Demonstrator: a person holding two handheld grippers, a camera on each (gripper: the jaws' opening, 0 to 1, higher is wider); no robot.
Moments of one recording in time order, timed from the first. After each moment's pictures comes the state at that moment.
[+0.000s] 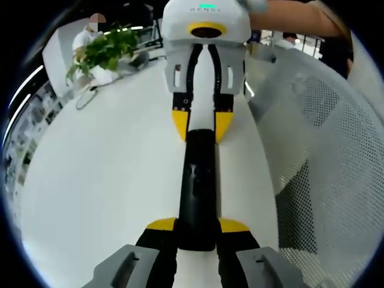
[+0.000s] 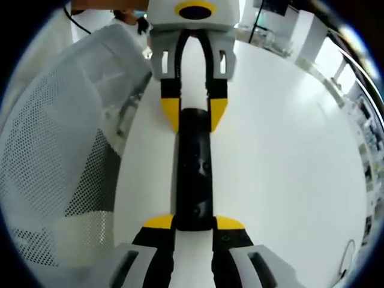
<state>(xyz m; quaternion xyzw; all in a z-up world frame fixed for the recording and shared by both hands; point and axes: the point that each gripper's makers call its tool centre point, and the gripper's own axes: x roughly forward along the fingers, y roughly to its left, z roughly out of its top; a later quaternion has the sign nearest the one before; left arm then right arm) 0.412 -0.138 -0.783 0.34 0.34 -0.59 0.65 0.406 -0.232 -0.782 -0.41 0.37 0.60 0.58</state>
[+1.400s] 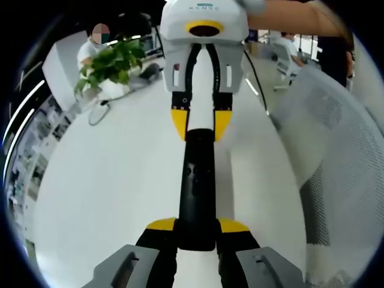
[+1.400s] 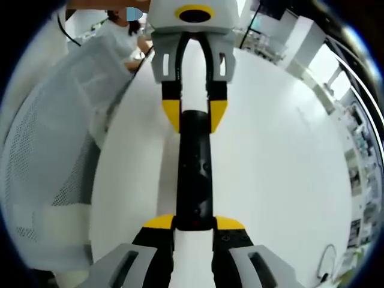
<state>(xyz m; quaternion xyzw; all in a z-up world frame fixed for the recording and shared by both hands) 0.478 -0.146 -0.745 0.36 0.30 -0.58 0.67 0.471 -0.240 -0.743 -0.44 0.35 0.57 0.60</state>
